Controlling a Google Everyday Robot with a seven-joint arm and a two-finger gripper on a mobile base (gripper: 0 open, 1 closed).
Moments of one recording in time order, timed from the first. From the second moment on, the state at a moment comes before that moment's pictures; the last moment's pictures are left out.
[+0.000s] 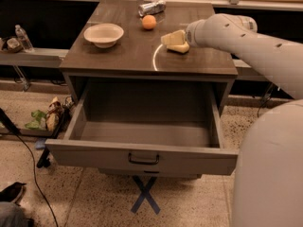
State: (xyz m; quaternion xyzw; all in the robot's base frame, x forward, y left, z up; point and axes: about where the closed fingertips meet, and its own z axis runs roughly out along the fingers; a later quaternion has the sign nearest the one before) arm 0.840 -0.136 0.869 -0.15 0.84 0.07 0.52
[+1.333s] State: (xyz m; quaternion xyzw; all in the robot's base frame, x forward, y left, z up) arm 0.843 -0.128 0.829 -0.15 0.85 0.07 0.50
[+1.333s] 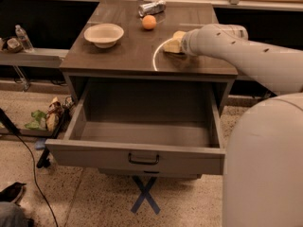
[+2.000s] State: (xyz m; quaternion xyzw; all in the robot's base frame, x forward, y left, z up) arm 0.834 -0.122 0.838 -0.20 0.83 0.08 0.52
